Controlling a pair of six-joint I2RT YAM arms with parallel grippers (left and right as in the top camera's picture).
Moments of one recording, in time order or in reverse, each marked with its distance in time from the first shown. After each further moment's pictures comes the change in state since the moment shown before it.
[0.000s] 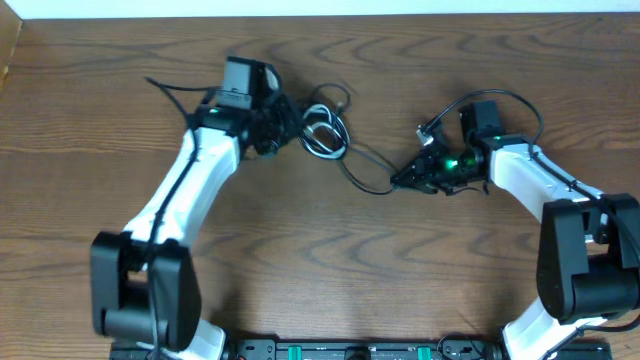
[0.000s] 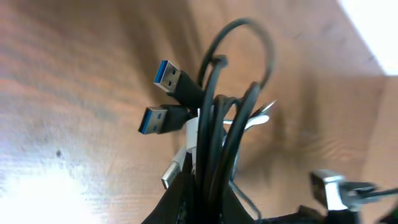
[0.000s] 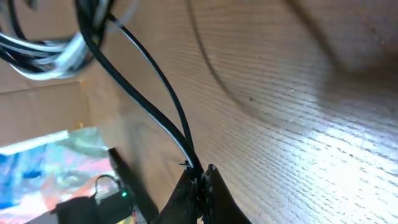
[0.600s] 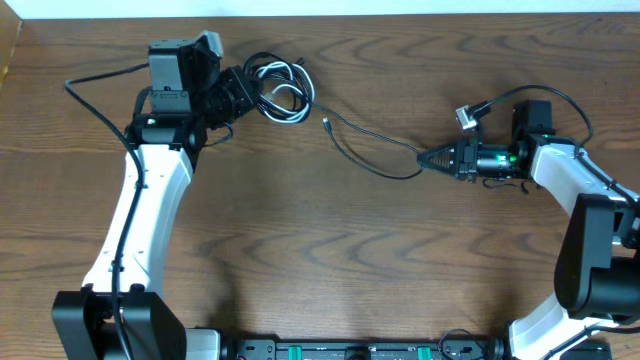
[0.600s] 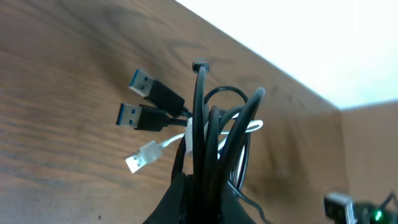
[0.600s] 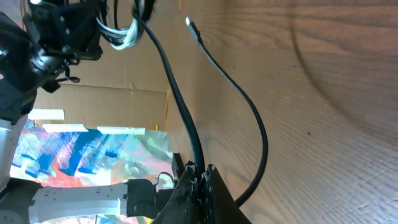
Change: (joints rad) left arm 0.169 -0.152 0.000 0.100 0.058 0.161; right arm -0.217 0.000 0.000 0.003 -0.411 -0.203
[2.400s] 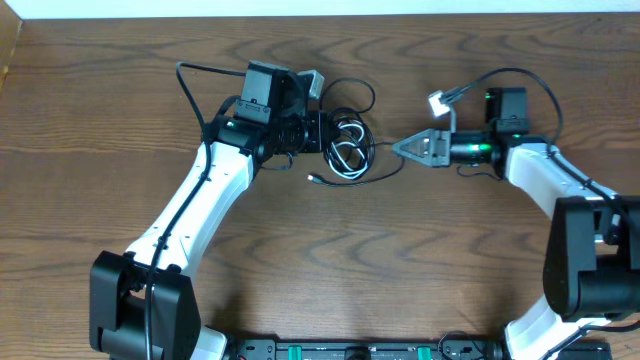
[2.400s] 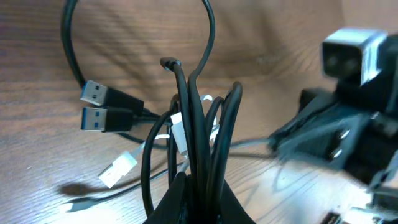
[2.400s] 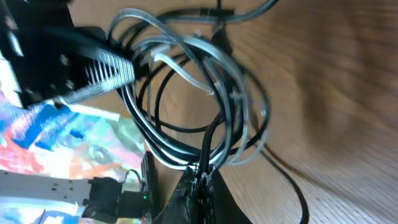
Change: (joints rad) left arm -0.284 0.085 -0.032 -0.067 0.094 0.177; right arm 0.150 0.000 0.000 0.336 0.063 0.107
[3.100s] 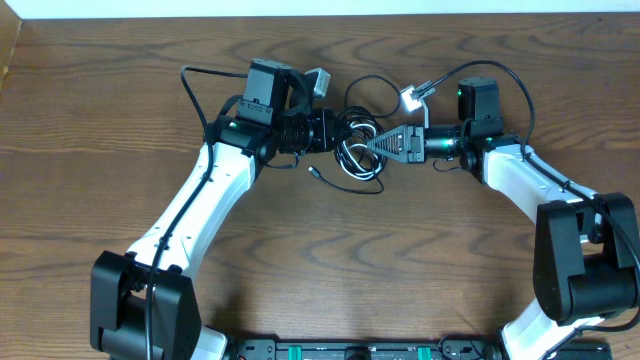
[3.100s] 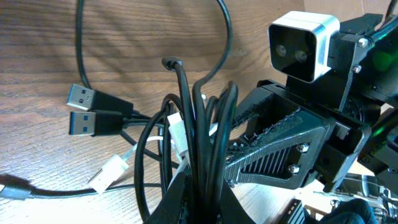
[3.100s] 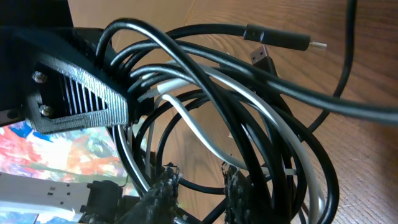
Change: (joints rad) left arm -0.011 0.000 0.000 0.036 0.115 -0.067; right arm 0.114 0.000 0.000 0.215 0.033 0.172
